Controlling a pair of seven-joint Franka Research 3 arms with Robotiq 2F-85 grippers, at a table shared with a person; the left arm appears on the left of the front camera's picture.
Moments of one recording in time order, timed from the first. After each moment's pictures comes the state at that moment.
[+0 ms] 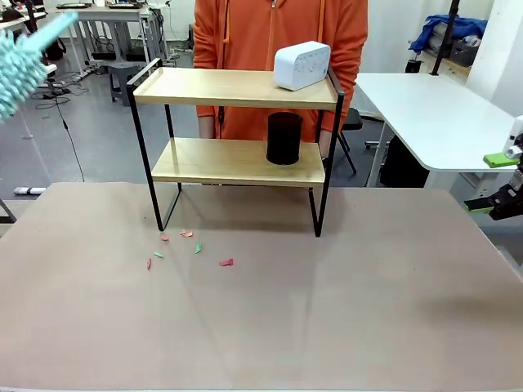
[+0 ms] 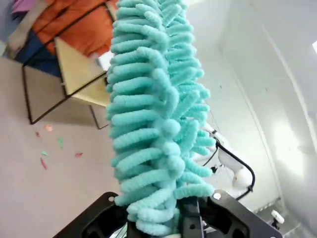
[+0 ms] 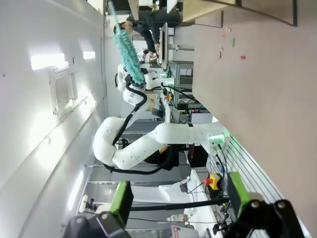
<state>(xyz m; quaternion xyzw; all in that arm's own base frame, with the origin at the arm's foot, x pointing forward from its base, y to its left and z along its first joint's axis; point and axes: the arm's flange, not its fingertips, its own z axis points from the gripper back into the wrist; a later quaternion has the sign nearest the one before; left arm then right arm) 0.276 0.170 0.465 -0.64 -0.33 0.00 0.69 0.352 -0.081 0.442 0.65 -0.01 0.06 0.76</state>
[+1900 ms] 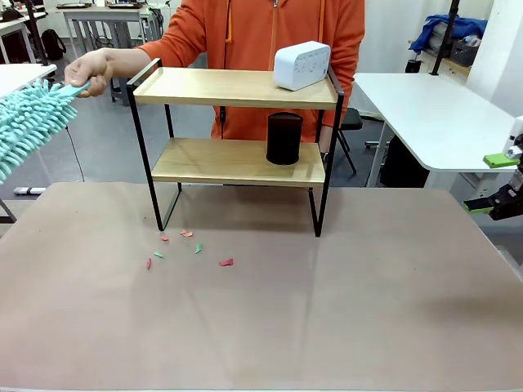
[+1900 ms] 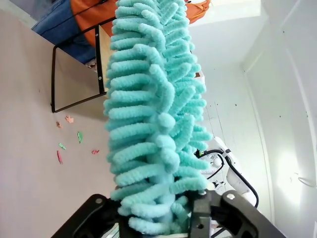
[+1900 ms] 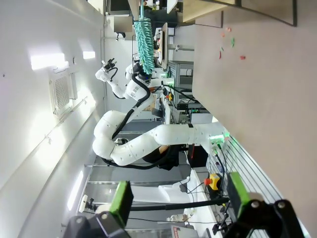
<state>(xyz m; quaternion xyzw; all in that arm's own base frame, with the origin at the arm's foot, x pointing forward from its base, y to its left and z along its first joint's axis) 0.312 0.163 0.433 -0.63 -0.29 0.08 0.72 0.352 -0.081 0.441 0.65 -0.01 0.06 0.76</state>
